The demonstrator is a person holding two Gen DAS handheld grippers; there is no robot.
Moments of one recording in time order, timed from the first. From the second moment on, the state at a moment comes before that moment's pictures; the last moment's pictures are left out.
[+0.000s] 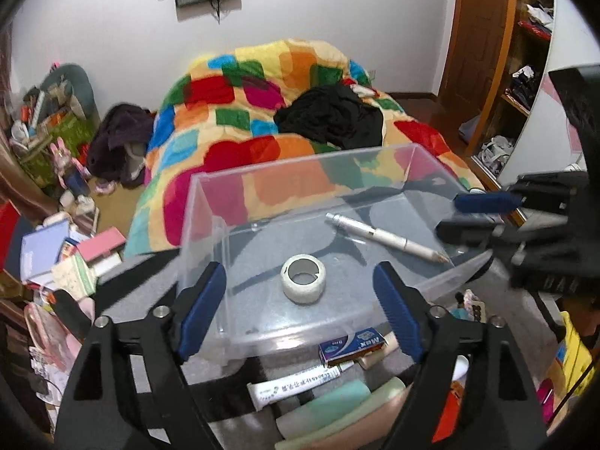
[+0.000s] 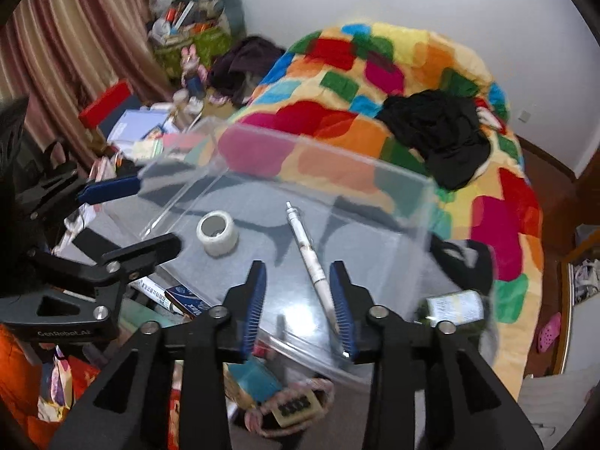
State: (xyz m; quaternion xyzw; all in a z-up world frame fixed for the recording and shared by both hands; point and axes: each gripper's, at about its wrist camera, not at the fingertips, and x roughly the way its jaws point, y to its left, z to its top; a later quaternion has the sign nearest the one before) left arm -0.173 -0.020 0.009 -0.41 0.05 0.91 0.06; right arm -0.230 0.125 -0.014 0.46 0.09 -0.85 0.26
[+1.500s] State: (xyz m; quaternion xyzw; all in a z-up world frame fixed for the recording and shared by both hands) left arm -0.041 0.021 -0.036 -0.43 0.07 0.89 0.14; right arm -0.273 0.248 -0.077 0.52 -0.13 -0.84 0.11
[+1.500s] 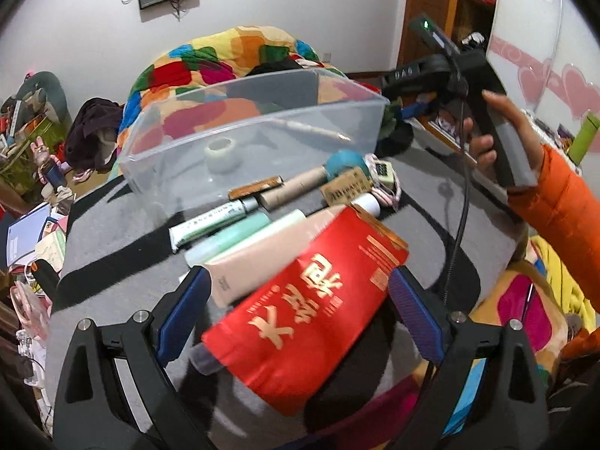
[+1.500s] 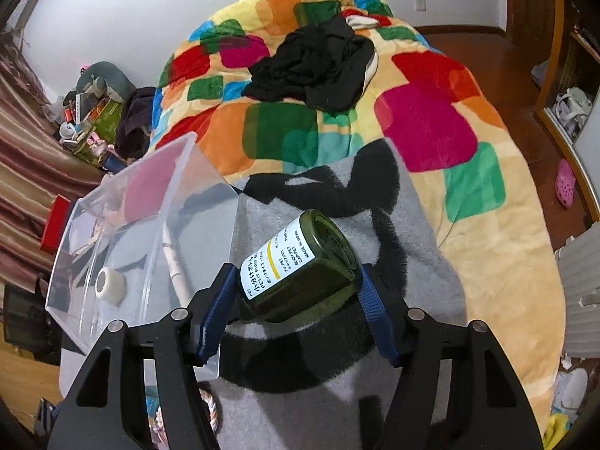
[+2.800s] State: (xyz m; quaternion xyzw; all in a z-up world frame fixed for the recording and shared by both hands) left arm -0.026 0.054 -0.048 -0.37 0.12 0.91 0.12; right arm -0.124 0.212 -0.020 0.46 -0.04 -0.85 0.23
